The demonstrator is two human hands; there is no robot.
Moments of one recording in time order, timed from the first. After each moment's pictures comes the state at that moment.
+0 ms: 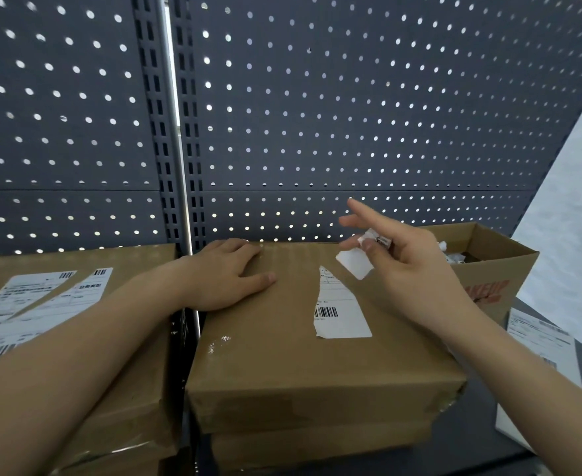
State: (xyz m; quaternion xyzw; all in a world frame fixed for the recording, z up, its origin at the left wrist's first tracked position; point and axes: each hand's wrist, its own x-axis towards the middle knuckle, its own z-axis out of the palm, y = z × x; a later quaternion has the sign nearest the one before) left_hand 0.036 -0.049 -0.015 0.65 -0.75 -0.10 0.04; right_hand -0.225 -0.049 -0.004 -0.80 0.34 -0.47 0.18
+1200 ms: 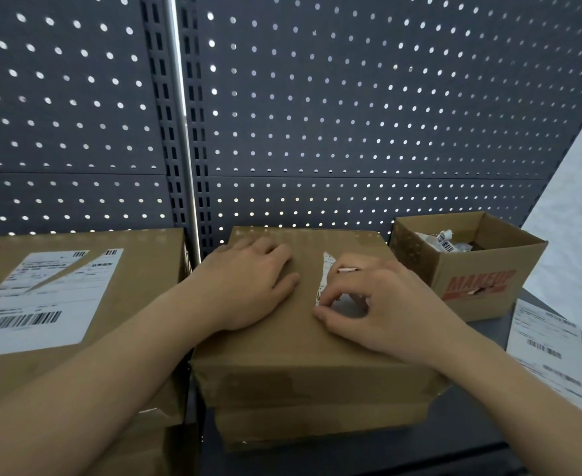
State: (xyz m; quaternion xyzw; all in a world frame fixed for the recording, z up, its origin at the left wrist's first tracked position) left_hand -0.005 -0.009 -0.018 0.62 -0.78 0.04 0.06; right_hand -0.218 -0.006 -0.012 -0.91 0.36 -0.22 0.04
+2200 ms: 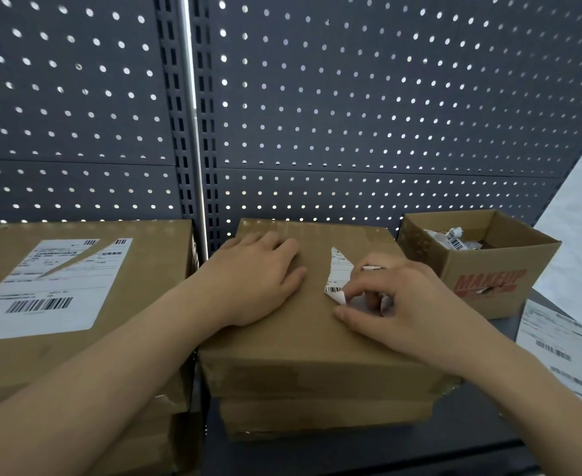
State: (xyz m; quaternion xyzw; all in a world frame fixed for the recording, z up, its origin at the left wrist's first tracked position) left_hand -0.007 -0.008 -0.024 0.62 -0.78 0.03 0.07; right_hand -0.232 -0.004 -0.016 -0.89 0.39 -0.23 0.08
